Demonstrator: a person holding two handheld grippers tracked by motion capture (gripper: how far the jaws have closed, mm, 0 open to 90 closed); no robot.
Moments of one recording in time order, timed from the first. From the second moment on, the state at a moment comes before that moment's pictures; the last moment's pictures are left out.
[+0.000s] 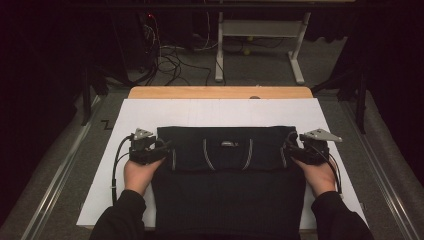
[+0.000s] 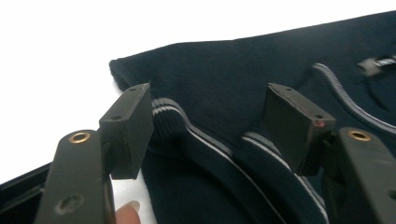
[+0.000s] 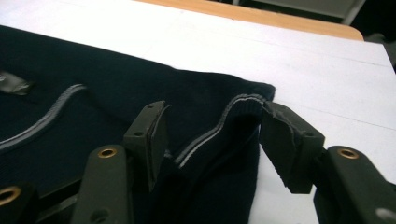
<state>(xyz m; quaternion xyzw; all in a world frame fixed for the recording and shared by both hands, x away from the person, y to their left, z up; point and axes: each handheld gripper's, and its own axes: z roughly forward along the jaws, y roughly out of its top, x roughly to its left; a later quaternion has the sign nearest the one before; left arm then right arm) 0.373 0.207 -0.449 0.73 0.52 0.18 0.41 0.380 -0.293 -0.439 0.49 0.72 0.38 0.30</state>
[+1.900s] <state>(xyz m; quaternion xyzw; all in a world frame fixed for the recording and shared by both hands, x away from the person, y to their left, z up) 0.322 0.181 -0.443 0.76 0.43 0.18 0.45 0.321 -0.273 -0.439 0.42 0.75 0.42 0.29</state>
